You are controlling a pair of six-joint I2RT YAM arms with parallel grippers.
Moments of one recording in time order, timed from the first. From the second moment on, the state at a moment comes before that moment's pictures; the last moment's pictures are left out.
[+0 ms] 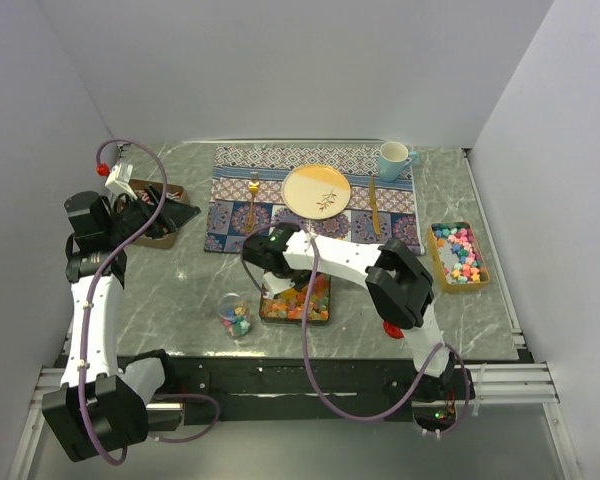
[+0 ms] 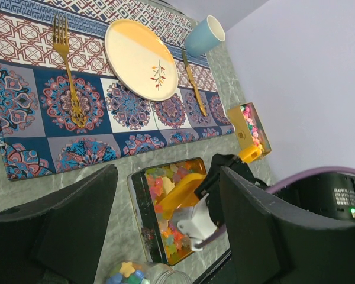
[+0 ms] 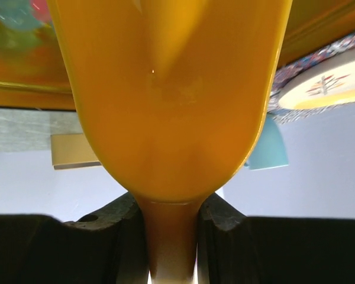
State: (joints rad) left arm 0.27 0.99 0.86 -0.17 0.90 -0.51; right arm 1.01 2.06 1.66 -1.30 0.59 -1.02
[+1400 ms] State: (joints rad) left arm 0.35 1.13 0.90 -0.22 0.86 -0.50; right arm 0.85 1.95 1.44 -1.03 -0.11 -1.37
